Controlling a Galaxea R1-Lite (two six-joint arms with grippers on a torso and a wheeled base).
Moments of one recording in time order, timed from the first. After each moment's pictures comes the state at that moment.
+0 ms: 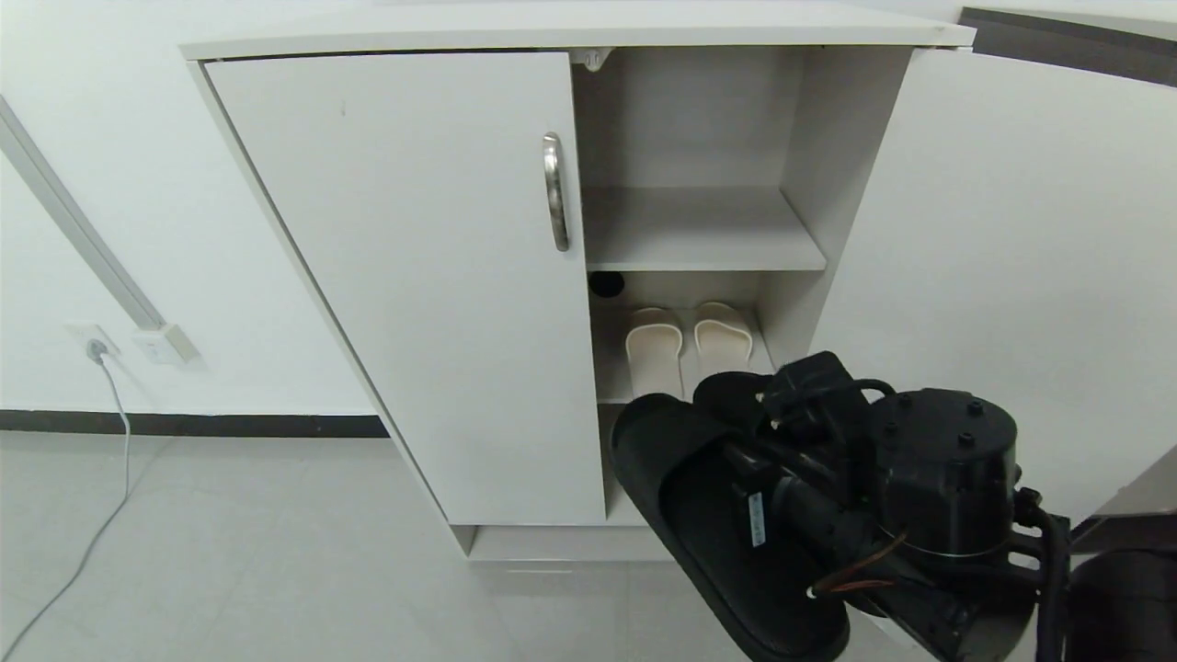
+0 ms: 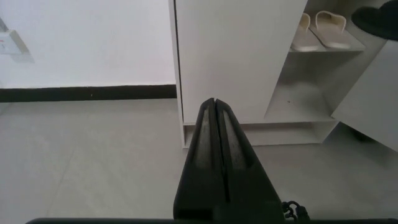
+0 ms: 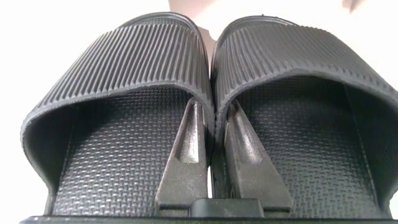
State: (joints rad) left arm 0.00 0.00 0.00 0.00 -0.01 0.00; right arm 0.89 1.72 -0.70 -0.78 -0.50 0.08
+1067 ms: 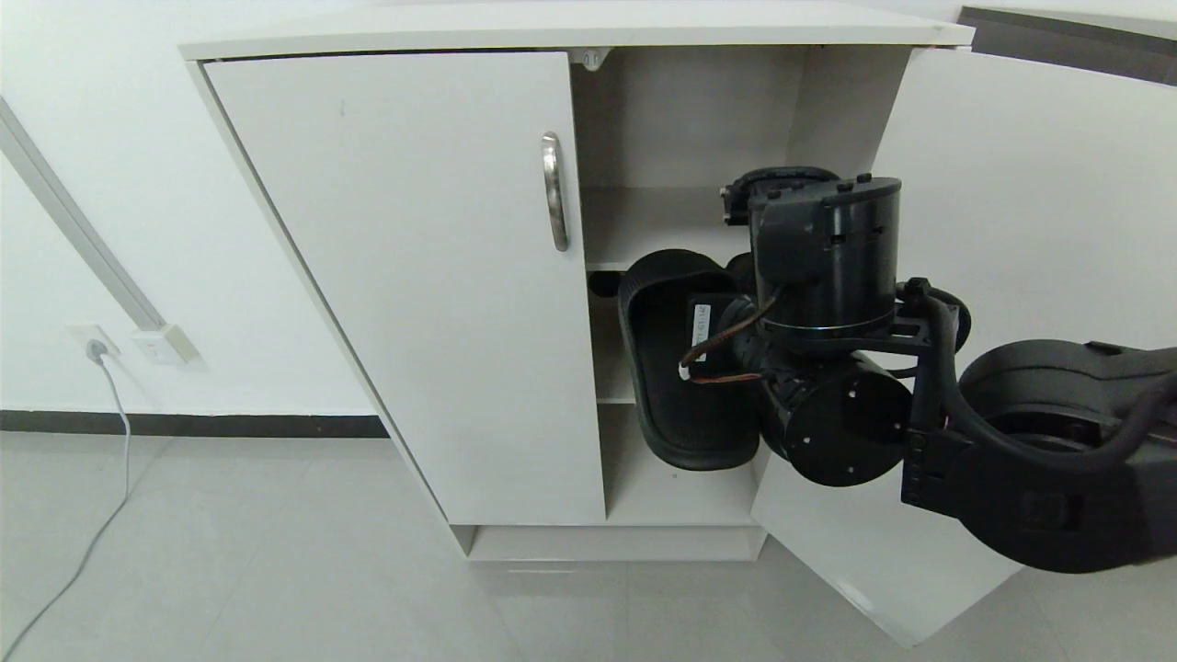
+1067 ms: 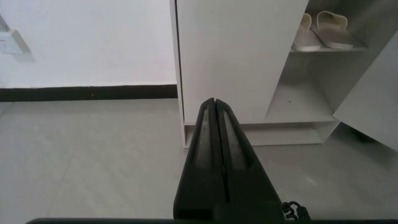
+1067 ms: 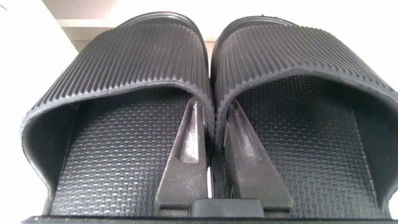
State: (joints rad) left arm 0.00 0.00 0.00 0.00 -0.01 0.01; right arm 0.92 1.82 -1.31 -0.36 -0.88 0.18
